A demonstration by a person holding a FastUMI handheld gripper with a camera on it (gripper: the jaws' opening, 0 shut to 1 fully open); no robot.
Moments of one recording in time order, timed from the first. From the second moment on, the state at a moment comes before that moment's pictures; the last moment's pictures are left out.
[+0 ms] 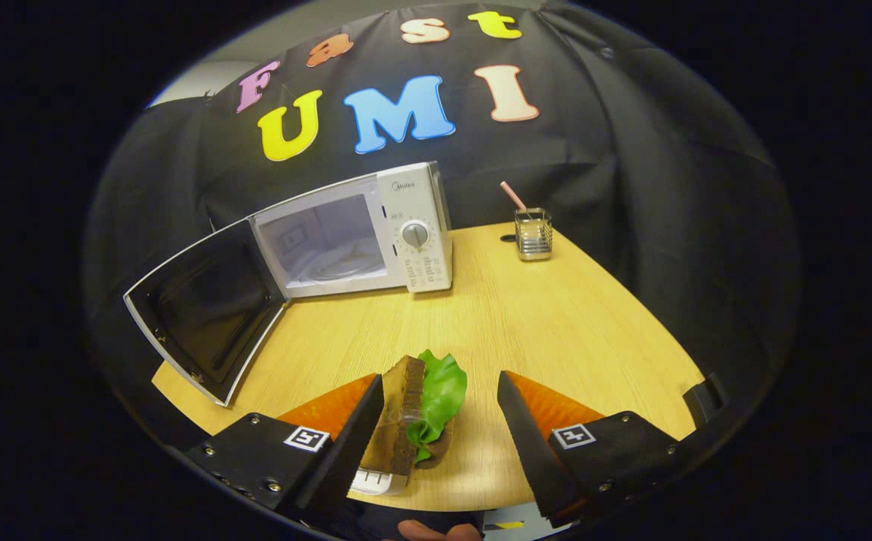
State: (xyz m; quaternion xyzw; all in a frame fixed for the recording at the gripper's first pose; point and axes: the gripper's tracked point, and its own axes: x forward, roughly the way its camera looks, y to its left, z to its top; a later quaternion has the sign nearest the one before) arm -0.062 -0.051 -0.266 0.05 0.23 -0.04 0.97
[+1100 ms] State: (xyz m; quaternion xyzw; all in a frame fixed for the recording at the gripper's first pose) arm -0.040 -0.006 -0.277 0.19 0.27 0.04 0.94
